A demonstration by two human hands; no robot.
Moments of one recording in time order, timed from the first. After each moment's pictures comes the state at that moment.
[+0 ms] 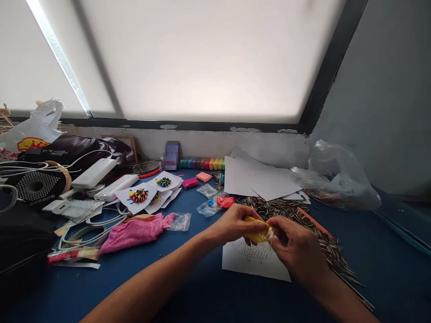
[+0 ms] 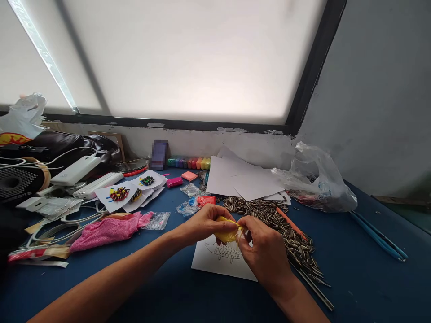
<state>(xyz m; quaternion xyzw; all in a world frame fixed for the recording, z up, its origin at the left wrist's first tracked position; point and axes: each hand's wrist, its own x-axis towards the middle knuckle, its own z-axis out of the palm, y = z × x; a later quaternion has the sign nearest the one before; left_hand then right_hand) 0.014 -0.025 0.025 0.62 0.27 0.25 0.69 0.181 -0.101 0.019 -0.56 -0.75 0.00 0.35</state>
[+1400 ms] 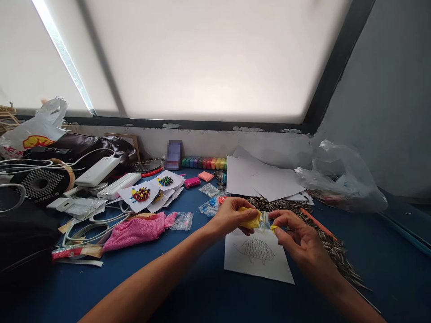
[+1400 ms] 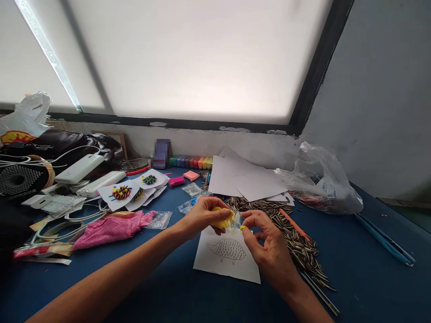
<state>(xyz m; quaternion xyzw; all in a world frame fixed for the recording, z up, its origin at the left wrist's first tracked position) 0.009 -0.013 0.019 0.56 0.31 0.32 0.69 0.179 -0.103 0.031 -0.57 -0.65 0.26 0.43</state>
